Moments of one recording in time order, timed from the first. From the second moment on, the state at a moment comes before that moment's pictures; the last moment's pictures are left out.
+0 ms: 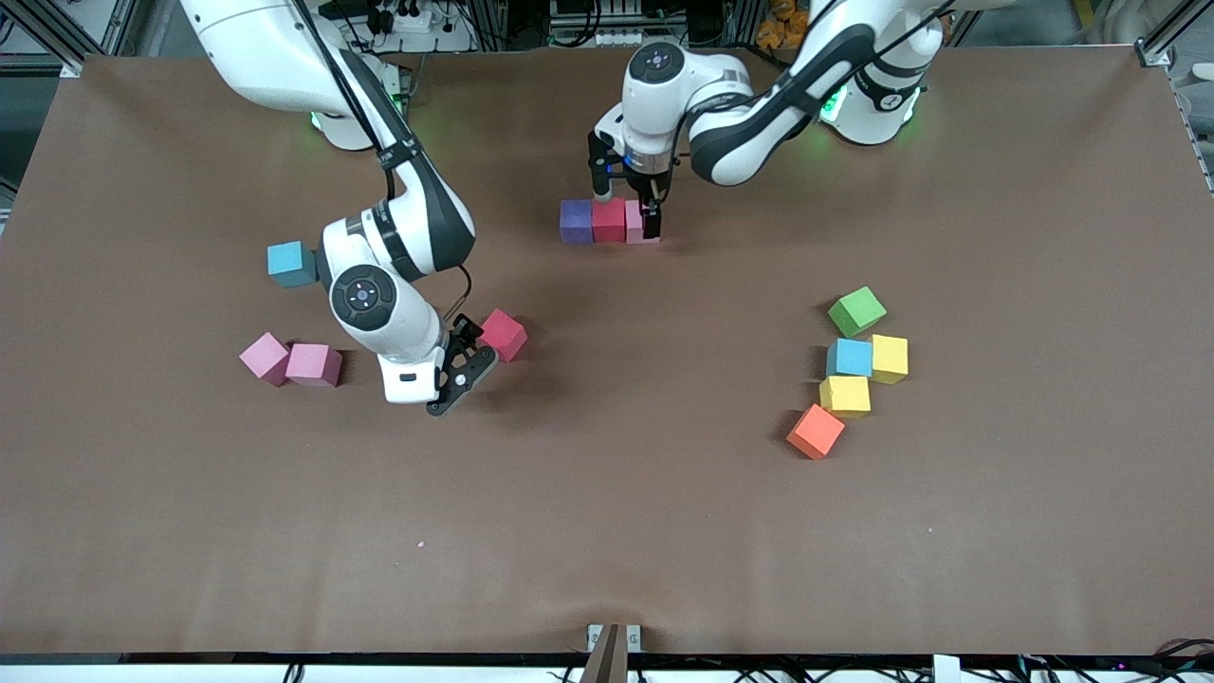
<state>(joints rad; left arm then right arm) 0.02 0.43 -1.05 -2.25 0.60 2.42 0.00 0.50 0.49 -0.08 -1.79 0.09 2.21 -0.46</state>
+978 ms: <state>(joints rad) 0.44 0.44 -1.01 -1.84 0.49 1.91 -0.14 0.63 0.49 -0.08 -1.86 0.09 2.27 -0.46</state>
